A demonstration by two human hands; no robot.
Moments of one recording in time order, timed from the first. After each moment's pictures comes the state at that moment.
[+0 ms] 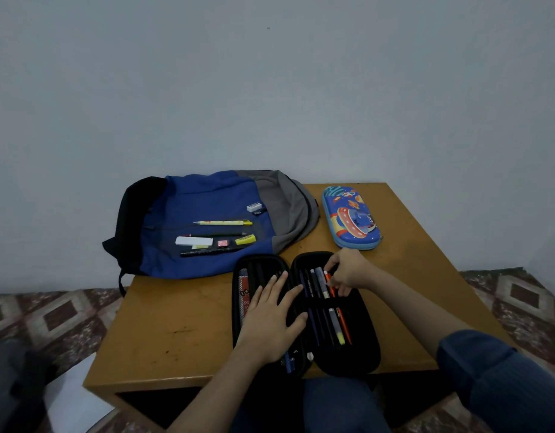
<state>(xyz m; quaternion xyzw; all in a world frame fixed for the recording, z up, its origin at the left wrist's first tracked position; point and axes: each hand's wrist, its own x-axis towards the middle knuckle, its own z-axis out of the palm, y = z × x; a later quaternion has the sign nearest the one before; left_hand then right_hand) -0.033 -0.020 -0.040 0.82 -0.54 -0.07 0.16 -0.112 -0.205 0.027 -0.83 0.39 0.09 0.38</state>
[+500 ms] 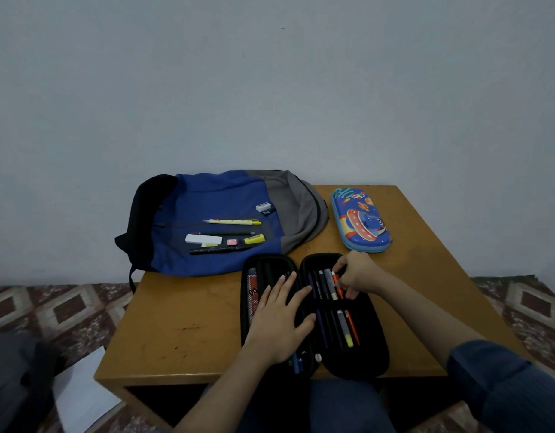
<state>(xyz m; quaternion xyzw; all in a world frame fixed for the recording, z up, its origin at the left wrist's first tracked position) -0.032 -0.021 -0.043 0.82 -0.54 -0.07 0.17 -0.109 -0.202 0.025 -0.84 0.41 0.09 0.35</state>
